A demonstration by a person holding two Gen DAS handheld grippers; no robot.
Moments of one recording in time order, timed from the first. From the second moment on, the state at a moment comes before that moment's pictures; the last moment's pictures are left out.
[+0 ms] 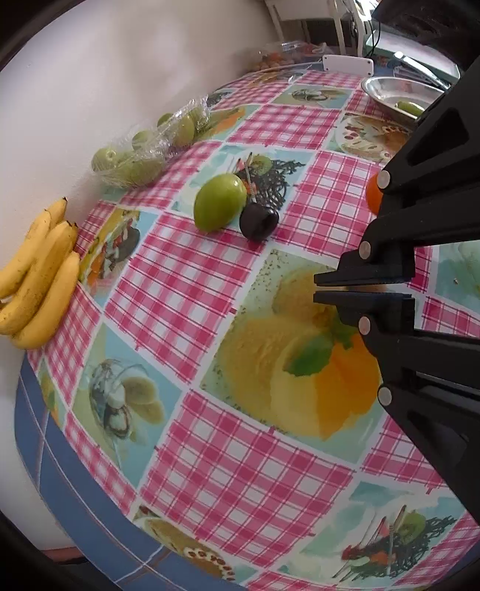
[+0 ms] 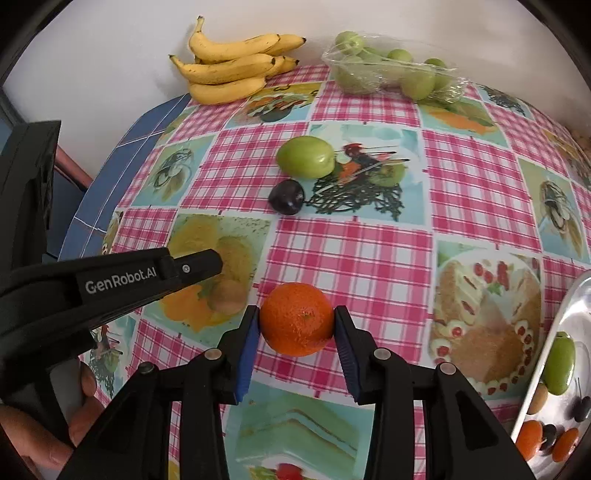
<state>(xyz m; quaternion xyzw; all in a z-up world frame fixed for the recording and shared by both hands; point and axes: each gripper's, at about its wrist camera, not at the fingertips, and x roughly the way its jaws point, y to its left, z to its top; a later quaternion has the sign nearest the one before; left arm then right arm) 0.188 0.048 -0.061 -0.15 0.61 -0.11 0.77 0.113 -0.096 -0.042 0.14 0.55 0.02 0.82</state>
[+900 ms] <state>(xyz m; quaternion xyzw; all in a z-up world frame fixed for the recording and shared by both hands) 0.156 0.034 -0.067 -0.14 0.65 -0.12 0.74 0.082 -0.117 -0.030 0.12 0.55 0.00 0.83</state>
